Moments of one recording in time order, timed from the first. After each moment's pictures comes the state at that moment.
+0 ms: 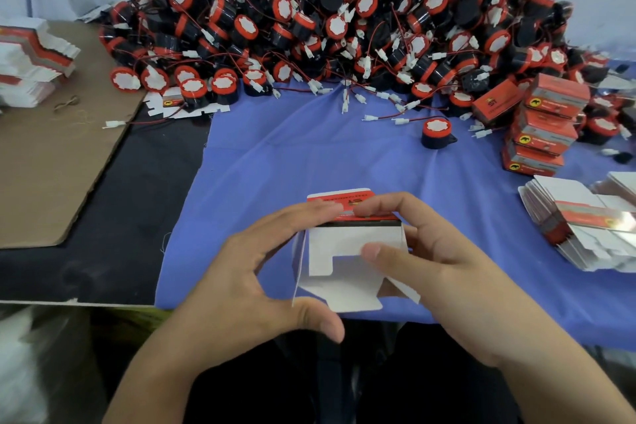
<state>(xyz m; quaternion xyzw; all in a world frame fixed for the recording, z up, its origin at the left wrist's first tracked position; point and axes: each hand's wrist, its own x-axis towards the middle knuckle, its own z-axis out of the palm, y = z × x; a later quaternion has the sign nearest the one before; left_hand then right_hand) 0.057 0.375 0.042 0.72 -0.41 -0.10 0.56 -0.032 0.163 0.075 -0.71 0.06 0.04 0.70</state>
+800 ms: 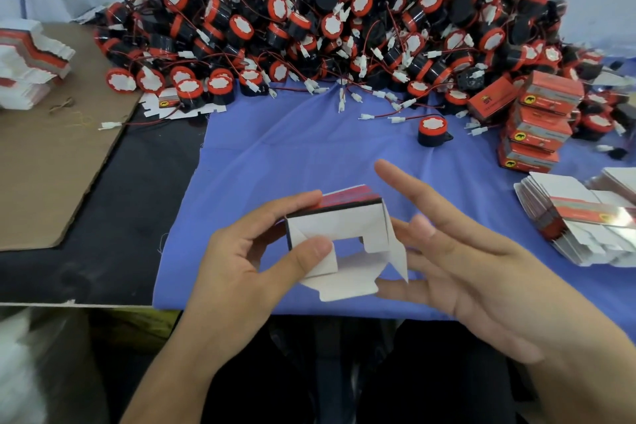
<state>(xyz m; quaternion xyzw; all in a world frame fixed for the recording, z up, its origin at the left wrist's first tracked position) 0.046 0.360 0.038 0.67 -0.25 -0.09 0.69 -0.045 0.141 0.084 -0.63 -0.01 0.09 0.77</state>
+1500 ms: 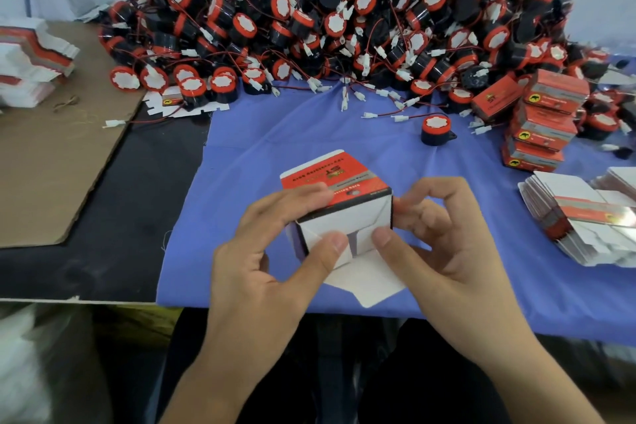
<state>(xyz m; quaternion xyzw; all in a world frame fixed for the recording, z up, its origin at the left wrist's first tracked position) 0.031 0.347 0.033 0.69 -0.26 0.07 0.67 -0.034 0.168 0.052 -0.73 0.00 -0.20 0.65</state>
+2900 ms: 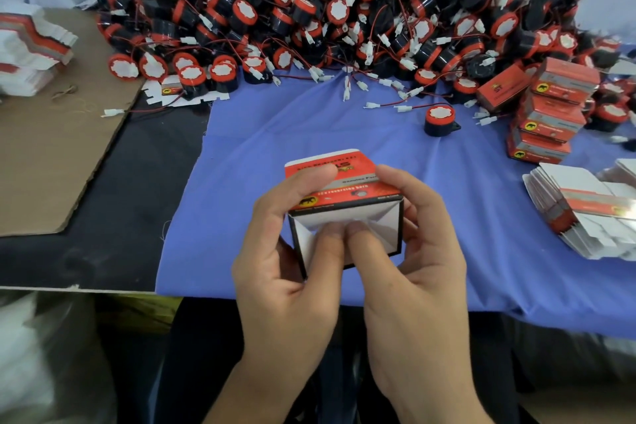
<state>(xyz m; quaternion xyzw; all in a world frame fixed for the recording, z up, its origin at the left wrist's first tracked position) 0.006 0.314 0.037 0.59 -0.21 0.13 0.77 -0.034 0.234 0.056 -0.61 0.13 -0.29 0.72</state>
